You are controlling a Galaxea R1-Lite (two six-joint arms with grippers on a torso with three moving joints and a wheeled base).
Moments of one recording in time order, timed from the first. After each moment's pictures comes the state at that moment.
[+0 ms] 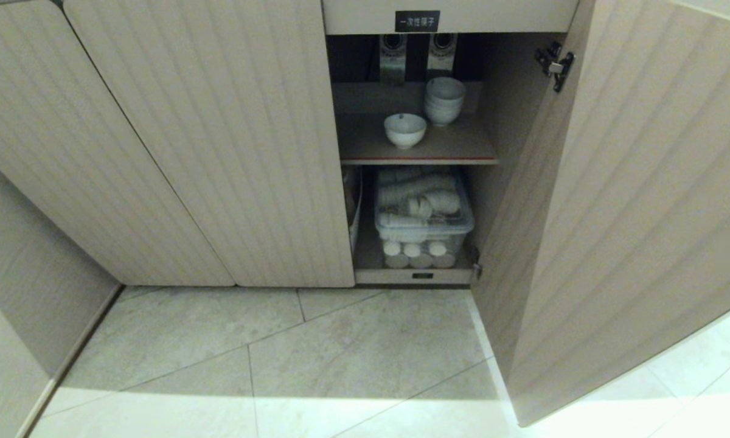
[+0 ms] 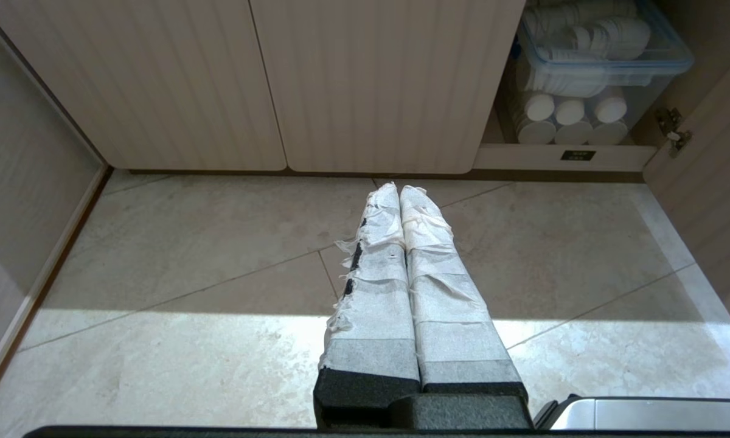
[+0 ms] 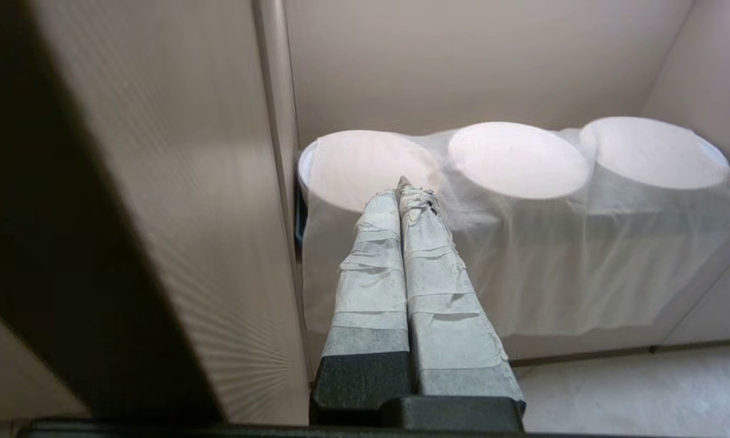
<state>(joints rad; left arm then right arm) 0.00 0.00 0.00 0.00 0.00 -0.02 -0.09 1.00 -0.40 -0.91 -0.08 0.01</state>
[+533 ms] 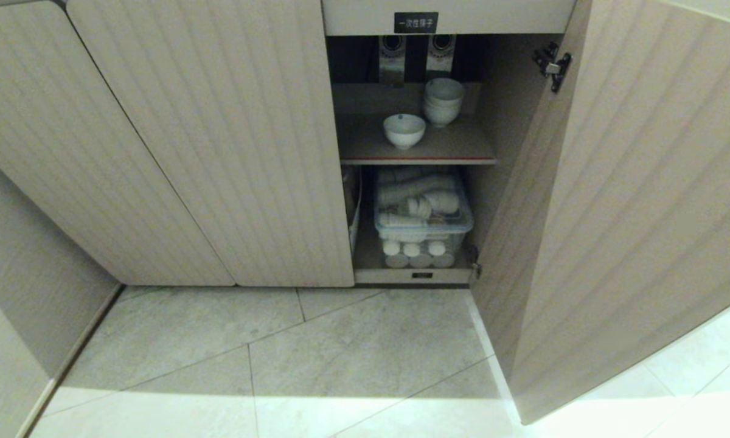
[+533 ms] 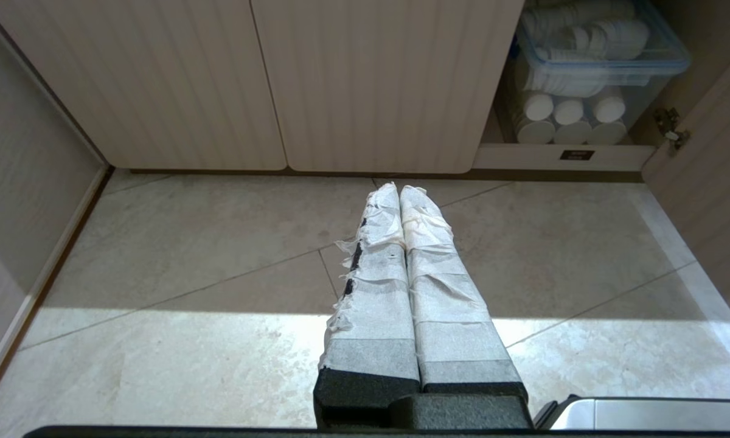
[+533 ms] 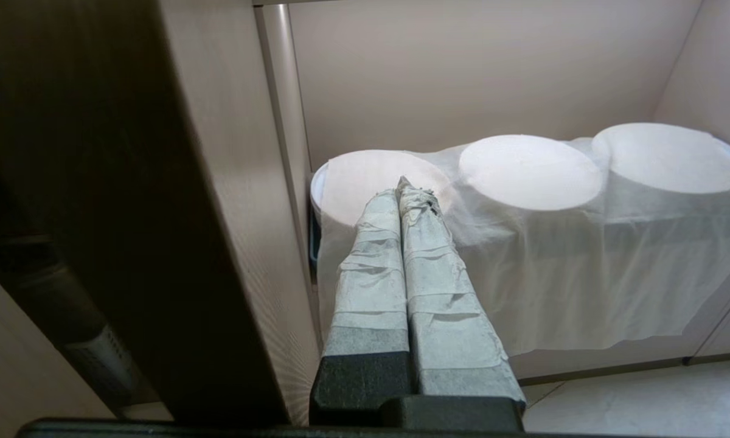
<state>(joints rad) 0.00 0.00 0.00 0.00 0.00 -0.02 -0.09 1.09 -0.39 -1.03 -0.08 0.06</state>
